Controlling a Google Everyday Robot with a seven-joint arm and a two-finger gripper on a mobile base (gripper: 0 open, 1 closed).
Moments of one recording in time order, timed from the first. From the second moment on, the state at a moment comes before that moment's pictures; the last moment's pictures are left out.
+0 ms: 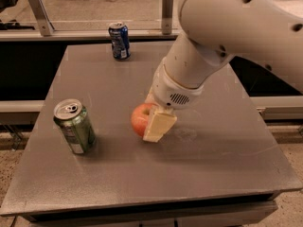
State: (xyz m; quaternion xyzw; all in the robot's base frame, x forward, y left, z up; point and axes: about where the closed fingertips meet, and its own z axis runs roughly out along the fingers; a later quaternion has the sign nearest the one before) arm 0.447 -0.007 0.873 -0.70 0.69 0.10 0.18
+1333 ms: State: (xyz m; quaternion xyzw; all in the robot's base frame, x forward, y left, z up) arm 0.444 0.076 0.855 -0.71 0.68 0.11 0.16
